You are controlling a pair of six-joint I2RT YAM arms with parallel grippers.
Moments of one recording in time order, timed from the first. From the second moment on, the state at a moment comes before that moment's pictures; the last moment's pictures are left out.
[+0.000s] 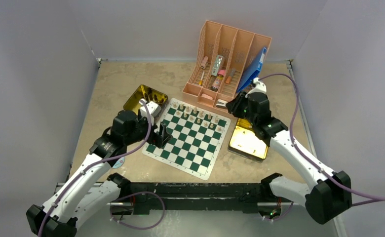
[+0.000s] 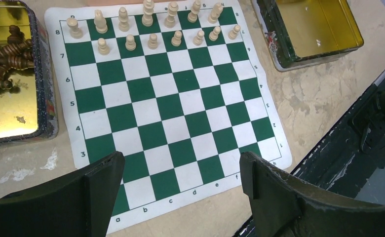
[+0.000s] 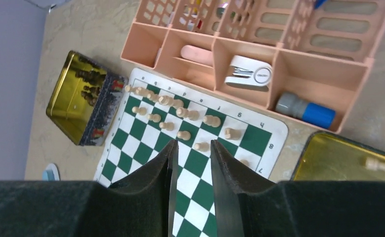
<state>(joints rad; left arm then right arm) -0.50 0.77 0.72 -0.45 0.29 -0.13 0.45 1.12 0.82 -0.15 0.07 0.62</state>
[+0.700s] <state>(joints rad) -0.50 0.69 0.72 -0.45 0.27 -0.13 0.28 1.16 0.63 -0.37 0.46 1.16</state>
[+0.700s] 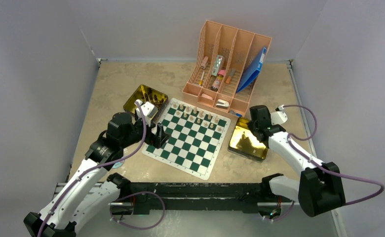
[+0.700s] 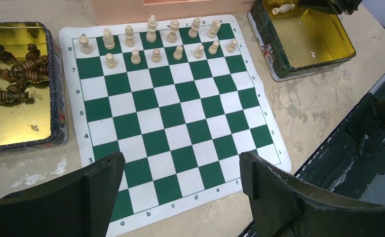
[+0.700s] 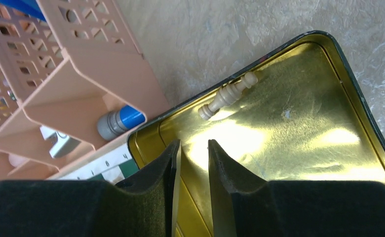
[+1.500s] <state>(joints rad) -0.50 0.68 0.72 -0.45 0.24 -0.13 0.27 1.25 0.57 -0.30 0.48 1.39</state>
